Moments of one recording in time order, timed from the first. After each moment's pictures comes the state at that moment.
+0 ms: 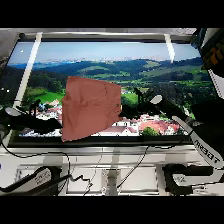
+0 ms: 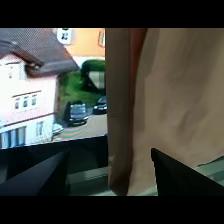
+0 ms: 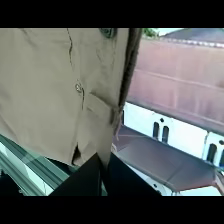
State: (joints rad) left arm 0.38 -1.23 0.67 1.09 -1.20 -1.09; right arm 0.28 -1.50 0.90 -0.56 0.92 1.29
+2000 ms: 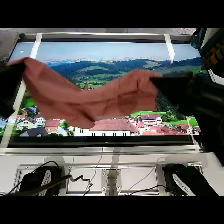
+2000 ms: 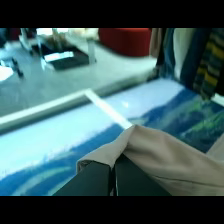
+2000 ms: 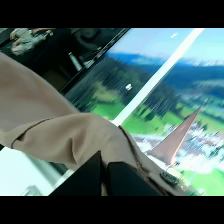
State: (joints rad) left arm 0.21 -0.48 1.19 0.56 -1.06 -0.83; right arm 0.27 -0.66 1.27 -0.81 1.06 1.42
